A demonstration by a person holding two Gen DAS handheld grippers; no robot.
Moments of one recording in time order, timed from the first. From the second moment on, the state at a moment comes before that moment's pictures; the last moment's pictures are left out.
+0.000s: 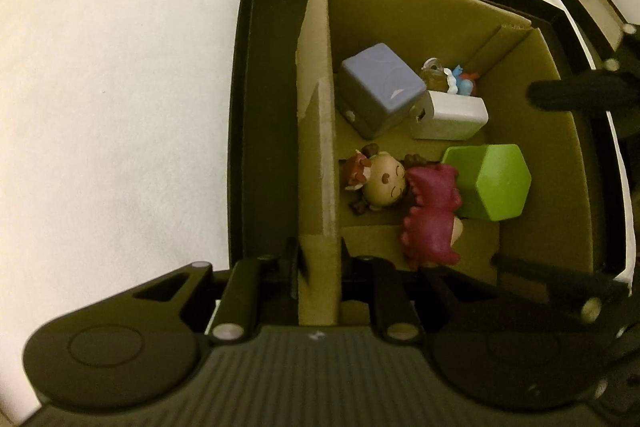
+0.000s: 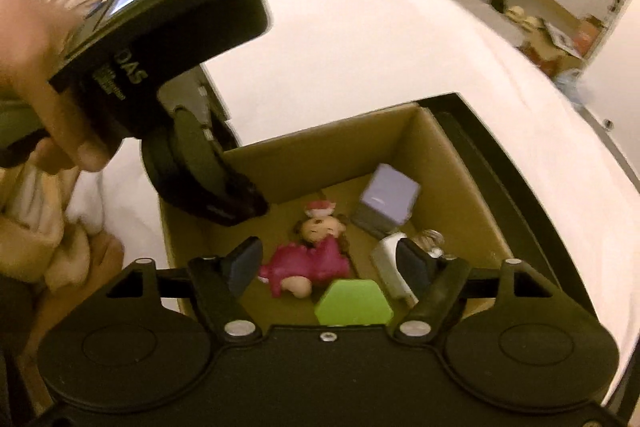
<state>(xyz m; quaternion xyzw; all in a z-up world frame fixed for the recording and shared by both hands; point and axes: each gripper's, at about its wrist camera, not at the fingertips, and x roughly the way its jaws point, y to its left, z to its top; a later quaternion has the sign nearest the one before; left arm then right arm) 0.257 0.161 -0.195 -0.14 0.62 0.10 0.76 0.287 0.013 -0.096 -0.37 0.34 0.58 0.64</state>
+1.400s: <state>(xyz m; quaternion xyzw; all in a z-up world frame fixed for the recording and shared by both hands) 0.137 0.088 -0.002 -0.10 0.45 0.03 0.89 0.256 -0.169 -0.001 -0.02 0.42 0.33 0.84</state>
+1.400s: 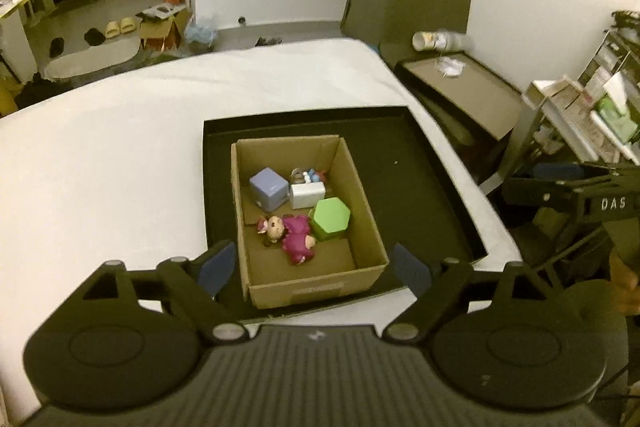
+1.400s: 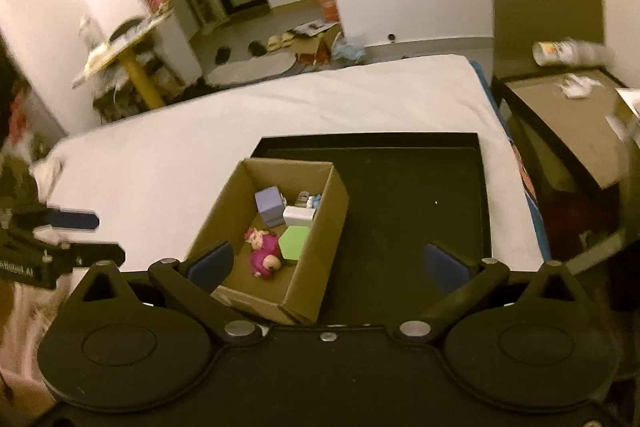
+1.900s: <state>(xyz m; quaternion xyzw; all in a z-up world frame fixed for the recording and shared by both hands) 0.063 0.060 0.046 -0.06 0.37 0.04 0.93 0.203 -0.200 0.035 -0.01 0.39 0.29 0.87</state>
